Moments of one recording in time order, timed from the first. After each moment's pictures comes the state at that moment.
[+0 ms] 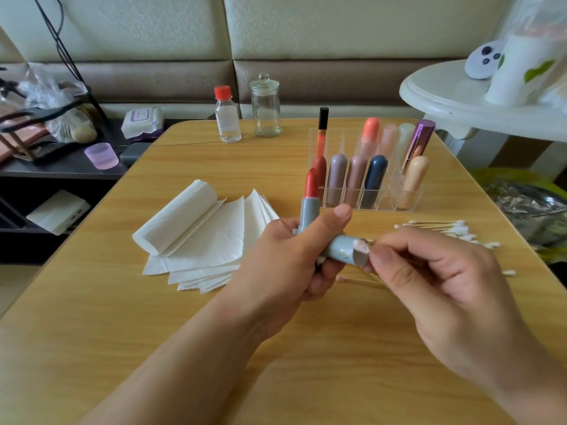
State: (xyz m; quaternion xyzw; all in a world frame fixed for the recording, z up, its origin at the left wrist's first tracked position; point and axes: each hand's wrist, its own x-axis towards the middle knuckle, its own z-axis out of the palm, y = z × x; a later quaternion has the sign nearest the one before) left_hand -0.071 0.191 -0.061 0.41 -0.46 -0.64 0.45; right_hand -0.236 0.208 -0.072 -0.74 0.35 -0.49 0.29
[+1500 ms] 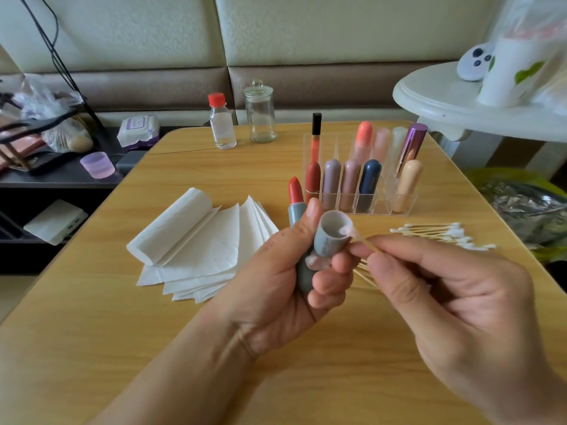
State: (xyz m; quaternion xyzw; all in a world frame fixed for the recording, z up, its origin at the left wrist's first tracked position) left_hand -0.066 0.186 -0.071 0.14 -0.35 -0.83 0.41; right_hand -0.228 0.216 -0.065 -0.74 0.29 -0.56 0.24
